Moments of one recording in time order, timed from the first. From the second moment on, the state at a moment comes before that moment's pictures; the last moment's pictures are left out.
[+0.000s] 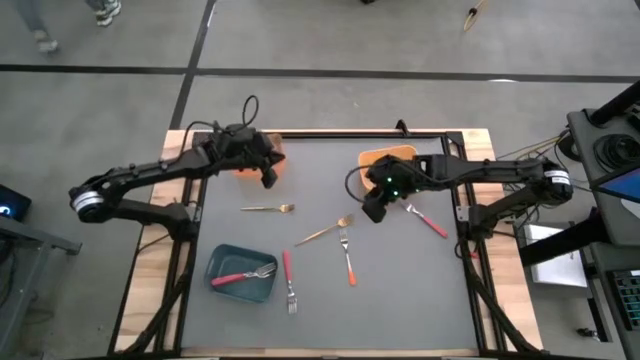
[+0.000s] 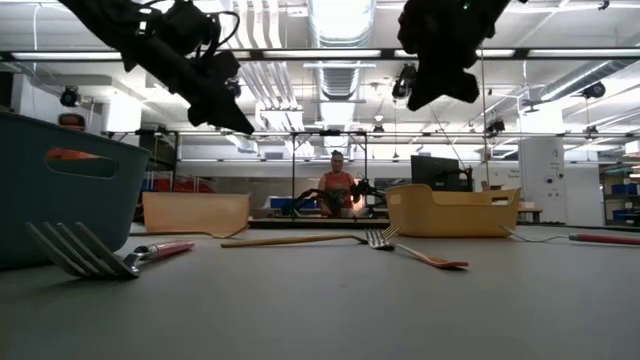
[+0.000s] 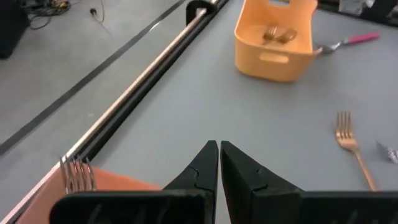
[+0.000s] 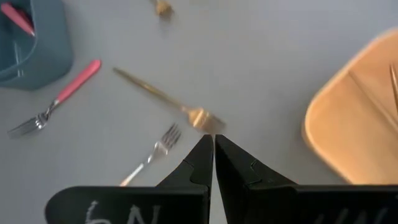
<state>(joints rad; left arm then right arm) 0.56 1.17 0.74 -0.12 0.08 0.06 -0.13 1.35 1.14 -0.72 0.00 0.49</state>
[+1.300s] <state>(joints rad) 0.77 1.05 0.74 -0.46 -0.08 -0.02 -0.64 1.48 0.97 -1.08 -0.69 0.49</state>
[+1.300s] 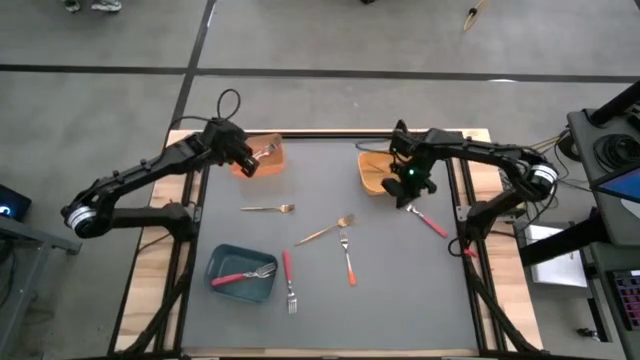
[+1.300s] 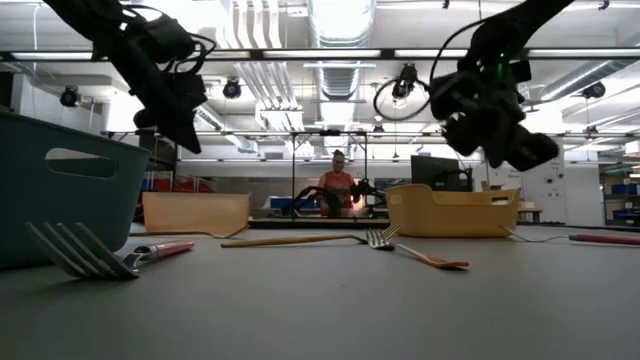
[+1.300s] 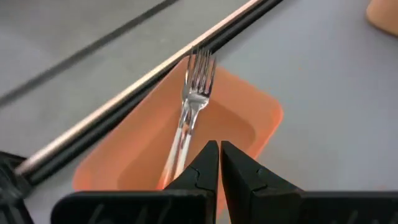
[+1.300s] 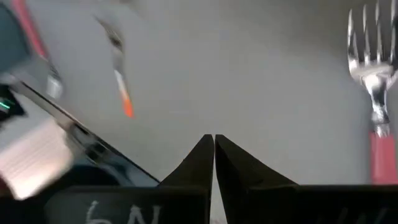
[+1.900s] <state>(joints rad) 0.80 1.05 0.74 -0.56 0.02 -0.30 -0.56 1.50 0.93 -1.09 -0.37 0.34</state>
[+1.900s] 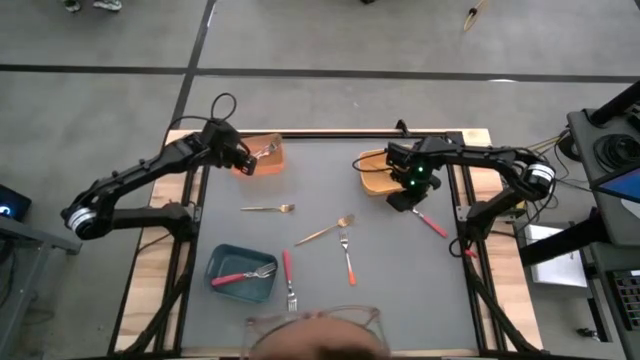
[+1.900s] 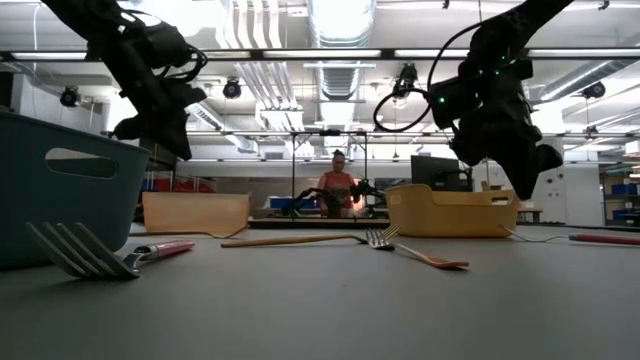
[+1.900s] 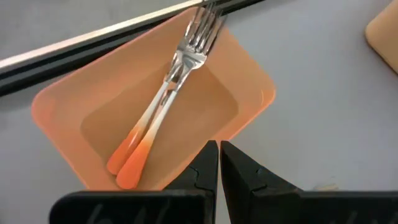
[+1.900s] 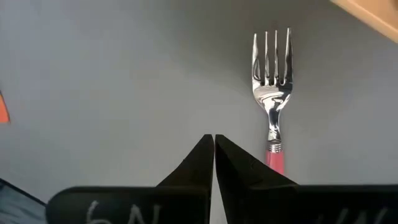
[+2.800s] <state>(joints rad) 0.68 1.06 0.86 -0.13 0.01 0.00 -0.49 1.49 0.92 -1.24 -0.28 0.30</state>
